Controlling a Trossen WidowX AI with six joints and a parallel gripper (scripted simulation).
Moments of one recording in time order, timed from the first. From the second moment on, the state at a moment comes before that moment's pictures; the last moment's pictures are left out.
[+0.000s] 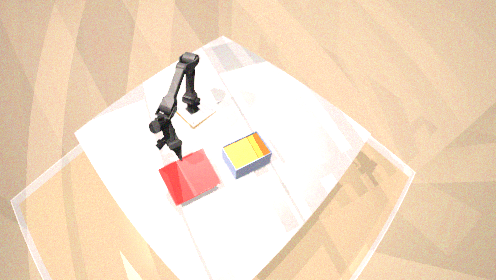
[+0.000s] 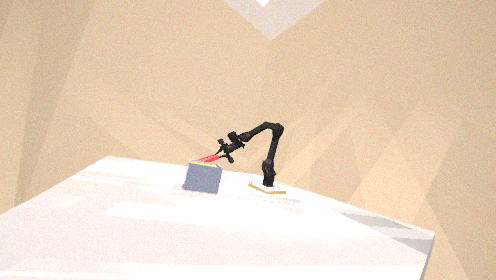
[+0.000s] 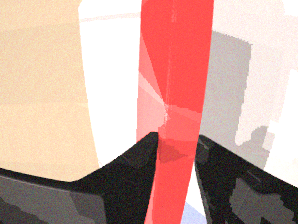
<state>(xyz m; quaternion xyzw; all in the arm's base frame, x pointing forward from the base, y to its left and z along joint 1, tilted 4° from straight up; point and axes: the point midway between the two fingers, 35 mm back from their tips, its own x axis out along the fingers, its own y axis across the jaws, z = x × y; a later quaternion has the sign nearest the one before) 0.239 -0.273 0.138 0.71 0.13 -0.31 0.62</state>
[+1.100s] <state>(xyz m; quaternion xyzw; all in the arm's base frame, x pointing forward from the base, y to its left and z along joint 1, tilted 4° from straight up) 0.240 -0.272 0.113 0.71 0.13 -0.31 0.62</state>
